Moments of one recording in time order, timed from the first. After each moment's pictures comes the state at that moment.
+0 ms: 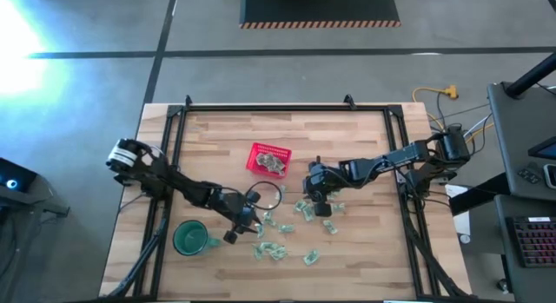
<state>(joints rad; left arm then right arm) -0.28 1.65 0.53 0.48 0.15 0.12 0.04 1.63 0.78 -0.06 -0.06 0.02</state>
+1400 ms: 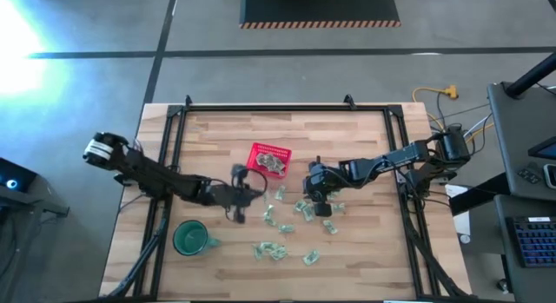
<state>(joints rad) -0.26 1.39 0.52 0.37 -0.48 0.28 0.04 1.63 0.78 -0.06 -0.06 0.02</state>
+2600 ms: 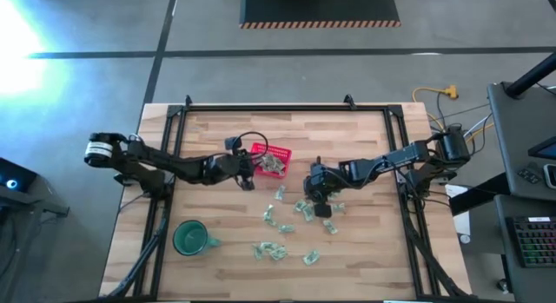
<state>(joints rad) 0.03 1.39 0.53 0.39 -0.53 0.28 0.04 1.63 0.78 -0.08 -0.08 0.11</state>
